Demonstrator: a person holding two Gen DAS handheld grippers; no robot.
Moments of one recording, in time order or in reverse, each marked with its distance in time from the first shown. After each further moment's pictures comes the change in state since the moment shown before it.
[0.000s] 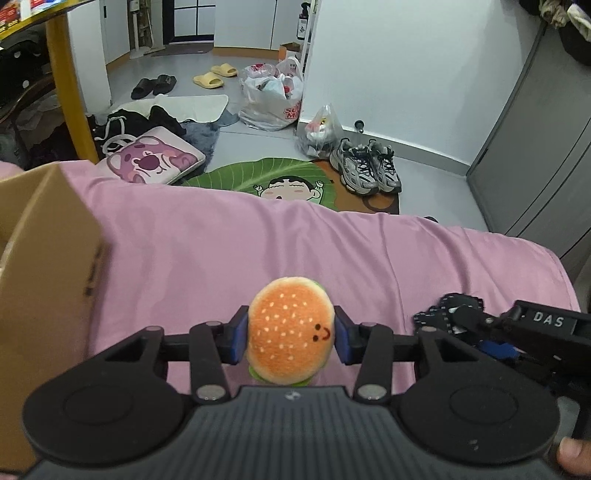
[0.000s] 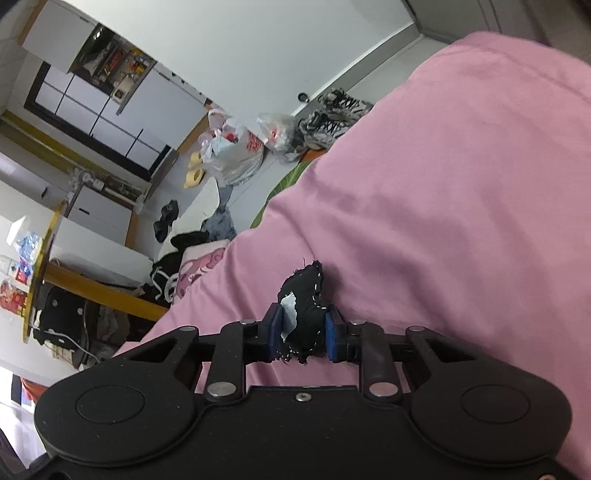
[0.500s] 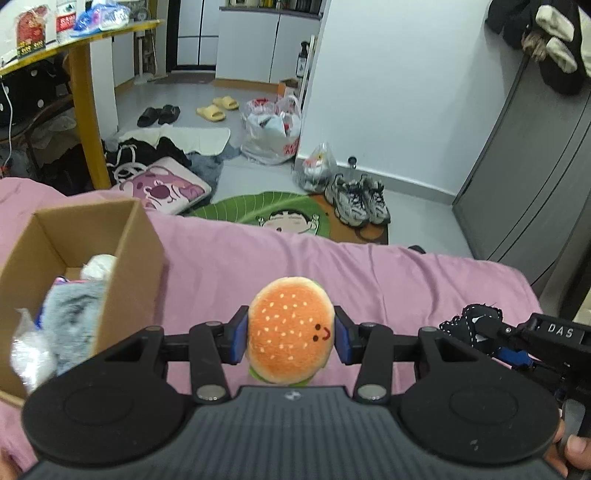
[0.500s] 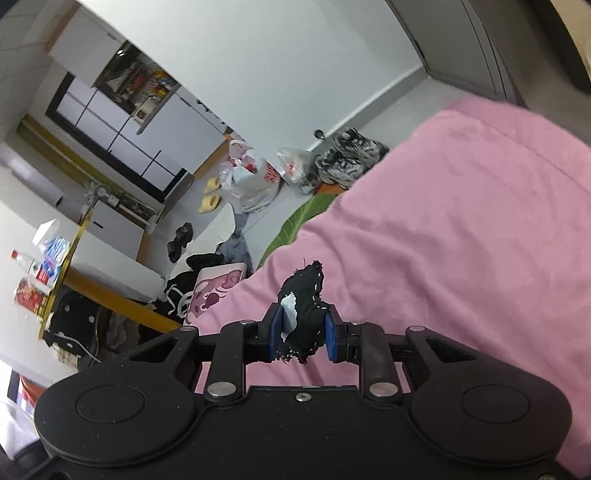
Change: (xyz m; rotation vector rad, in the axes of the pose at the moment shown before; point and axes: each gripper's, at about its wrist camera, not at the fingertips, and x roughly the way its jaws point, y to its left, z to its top) left arm -0.083 0.025 -0.003 -0.009 -0.110 -0.033; right arm -0.060 0.033 -0.020 -0.089 -0.100 0.018
